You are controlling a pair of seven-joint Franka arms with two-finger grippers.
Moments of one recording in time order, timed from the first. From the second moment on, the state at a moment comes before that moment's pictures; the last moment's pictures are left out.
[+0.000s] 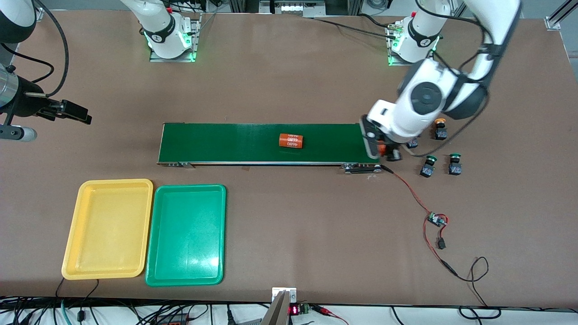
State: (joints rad) left arm 0.01 0.28 -0.47 -2.05 0.12 2.21 0.90; right arm -0.09 0.09 0.08 -1.59 0.01 1.56 0.09
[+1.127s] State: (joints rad) left arm -0.09 0.36 -0.47 -2.06 0.13 2.28 0.96; right arm -0.09 0.09 0.08 -1.59 0.01 1.55 0.09
